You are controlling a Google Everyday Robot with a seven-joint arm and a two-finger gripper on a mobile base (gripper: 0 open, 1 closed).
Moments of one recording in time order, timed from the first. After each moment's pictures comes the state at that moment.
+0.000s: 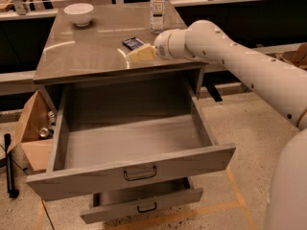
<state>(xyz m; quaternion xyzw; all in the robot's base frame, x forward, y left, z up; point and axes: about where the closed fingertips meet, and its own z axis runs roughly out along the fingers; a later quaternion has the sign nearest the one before) 0.791 0.009 0.872 -0.33 0.76 0.18 0.53</state>
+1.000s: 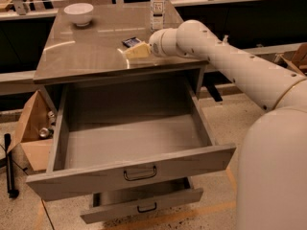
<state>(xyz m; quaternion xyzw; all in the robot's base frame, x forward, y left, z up) 0.832 0.028 0.857 -0.33 0.76 0.18 0.53</state>
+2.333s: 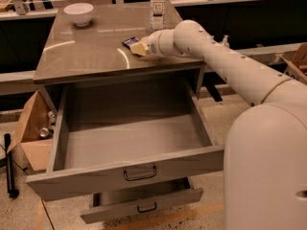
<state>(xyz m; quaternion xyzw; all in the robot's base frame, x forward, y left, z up) 0.849 0.037 0.842 -0.33 0.76 0.20 0.52</state>
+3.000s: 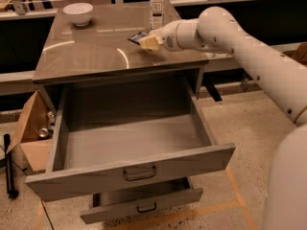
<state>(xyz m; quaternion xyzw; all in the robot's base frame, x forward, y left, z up) 0.795 0.006 0.895 -0.37 0.74 0.21 0.53</state>
